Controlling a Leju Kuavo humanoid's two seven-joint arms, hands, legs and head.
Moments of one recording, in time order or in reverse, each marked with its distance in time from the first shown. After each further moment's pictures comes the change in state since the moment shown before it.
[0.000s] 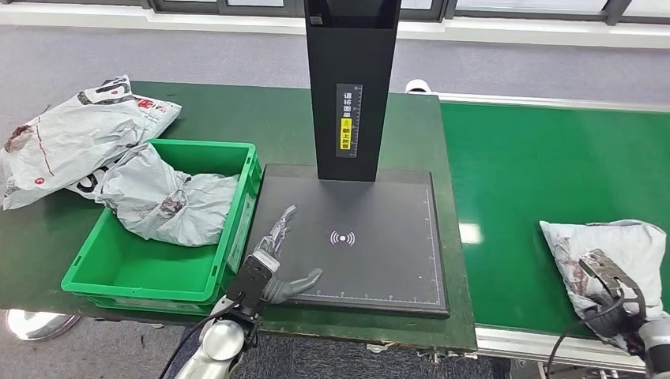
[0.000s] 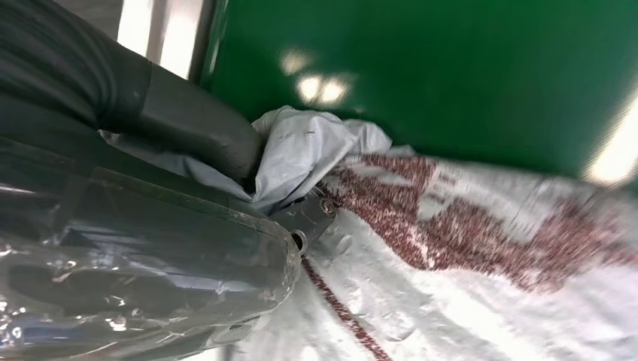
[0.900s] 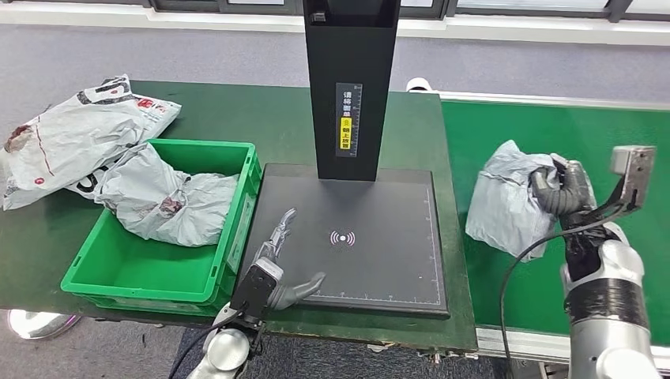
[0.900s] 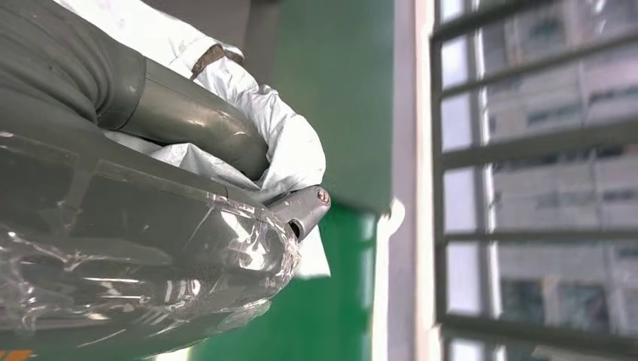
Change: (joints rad) left arm 0.041 -0.048 0.020 -0.025 -0.067 0.030 -0.014; right arm -0.080 0.265 0.172 -0.545 -0.873 -0.081 -0.047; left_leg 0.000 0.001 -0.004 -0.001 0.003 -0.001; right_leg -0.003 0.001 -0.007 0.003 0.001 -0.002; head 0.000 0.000
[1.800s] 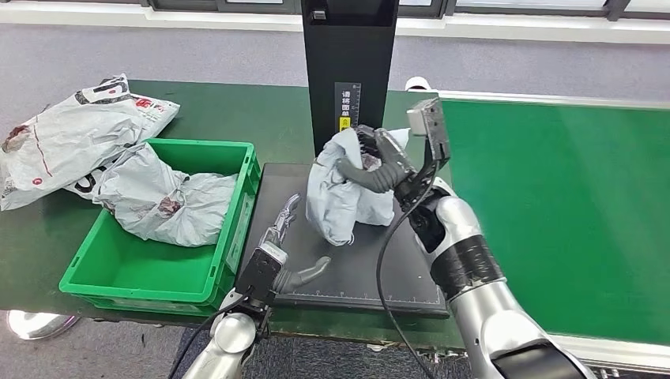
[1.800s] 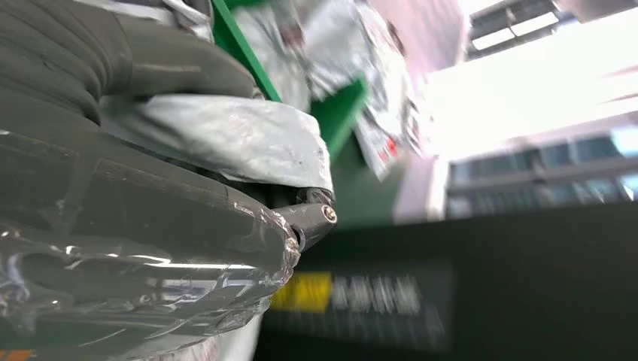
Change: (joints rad) left arm -0.078 -0.017 0.000 0.057 0.020 0.018 -0.013; right arm -0.142 0.361 0.552 0.093 -0.162 -0.020 0.023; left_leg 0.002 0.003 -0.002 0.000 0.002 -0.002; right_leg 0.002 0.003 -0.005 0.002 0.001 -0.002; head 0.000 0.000
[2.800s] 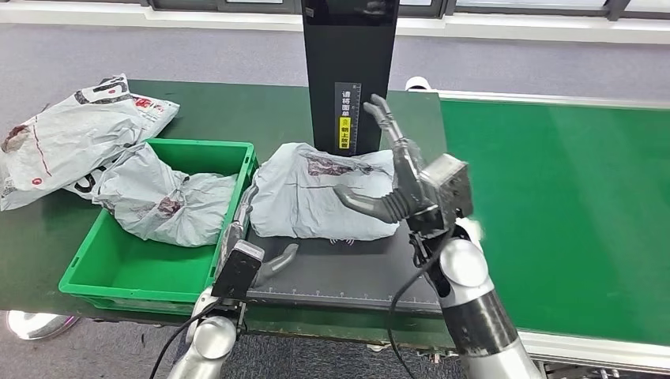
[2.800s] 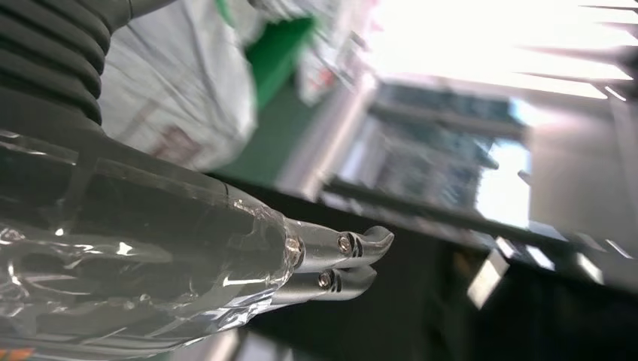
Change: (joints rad) left arm 0.064 0.013 0.101 -0.145 -0.192 0.137 0.058; right arm 0.309 -0.086 0.078 -0.593 0.307 -0.262 -0.221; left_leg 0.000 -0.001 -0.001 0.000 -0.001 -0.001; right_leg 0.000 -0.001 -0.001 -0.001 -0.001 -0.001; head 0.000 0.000
